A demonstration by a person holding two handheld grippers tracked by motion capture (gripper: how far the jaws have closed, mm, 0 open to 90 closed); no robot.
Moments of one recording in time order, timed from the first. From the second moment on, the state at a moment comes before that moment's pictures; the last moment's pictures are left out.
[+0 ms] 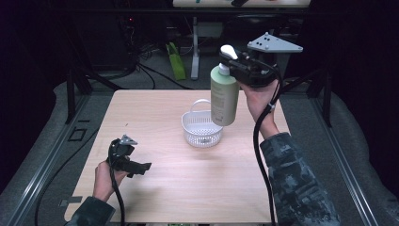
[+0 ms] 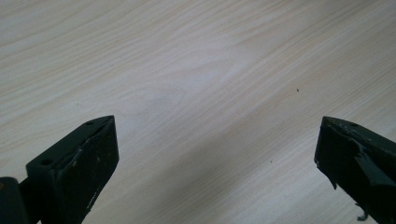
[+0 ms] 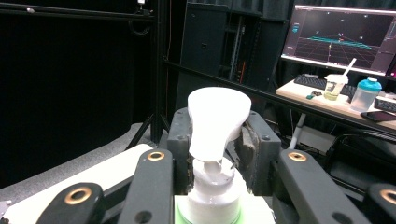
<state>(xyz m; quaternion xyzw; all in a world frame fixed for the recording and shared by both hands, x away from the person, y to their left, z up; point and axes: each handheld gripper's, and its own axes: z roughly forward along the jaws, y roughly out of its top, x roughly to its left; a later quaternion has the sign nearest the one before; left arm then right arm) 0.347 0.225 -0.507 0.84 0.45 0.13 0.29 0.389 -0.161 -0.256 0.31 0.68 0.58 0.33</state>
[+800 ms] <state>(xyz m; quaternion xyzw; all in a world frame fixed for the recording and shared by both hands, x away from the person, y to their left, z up) 0.347 0.226 -0.507 0.84 0.44 0.13 0.29 0.411 -0.142 -0.253 0.31 0.68 0.58 0.33</state>
